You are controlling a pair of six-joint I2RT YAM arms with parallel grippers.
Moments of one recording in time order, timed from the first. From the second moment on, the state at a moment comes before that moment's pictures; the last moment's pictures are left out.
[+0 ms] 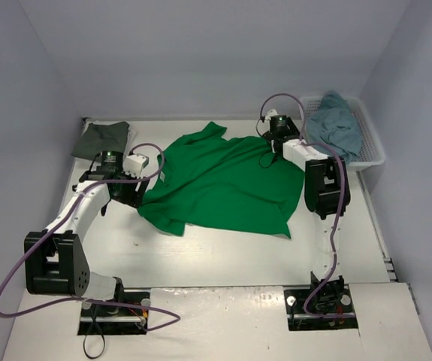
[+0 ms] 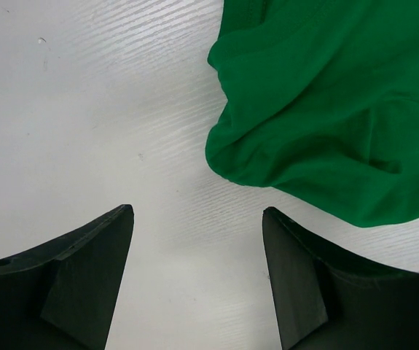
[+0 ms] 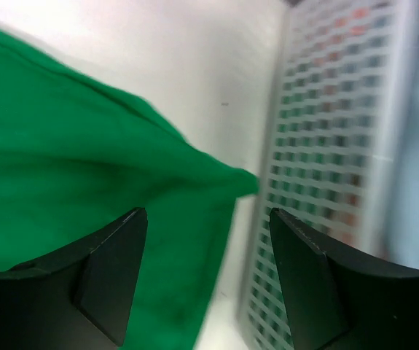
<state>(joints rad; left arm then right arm) -0.05 1.39 1.00 -0.65 0.11 0.32 0.19 2.26 1.64 -0.10 0.47 -0.51</state>
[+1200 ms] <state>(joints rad) -0.10 2.19 1.96 -0.75 0.42 0.27 0.26 1.88 1.29 -0.56 -0.30 -0.42</state>
